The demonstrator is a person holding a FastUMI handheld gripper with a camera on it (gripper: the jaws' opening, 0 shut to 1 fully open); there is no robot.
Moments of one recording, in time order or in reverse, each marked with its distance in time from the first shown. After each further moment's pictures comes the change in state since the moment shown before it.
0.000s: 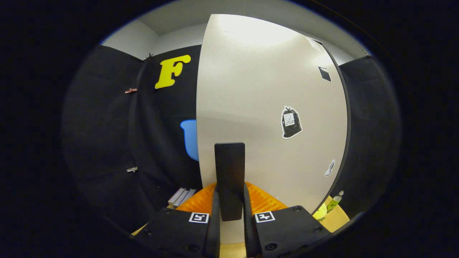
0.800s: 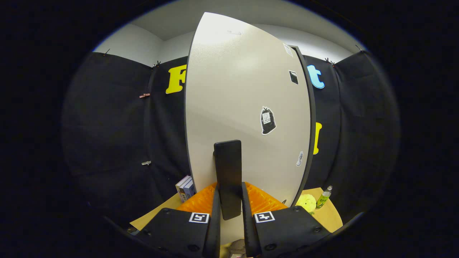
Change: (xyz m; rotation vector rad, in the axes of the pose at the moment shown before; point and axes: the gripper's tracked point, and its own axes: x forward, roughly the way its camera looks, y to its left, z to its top) arm -0.114 -0.071 -0.004 0.023 0.008 0.100
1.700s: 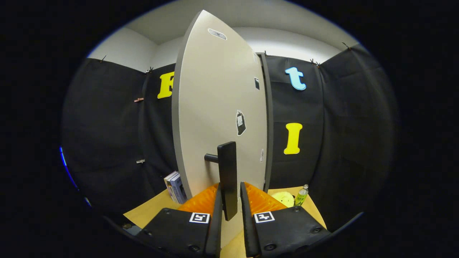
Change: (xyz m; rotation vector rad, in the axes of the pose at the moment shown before) arm -0.072 -0.096 0.010 0.038 -0.027 -0.059
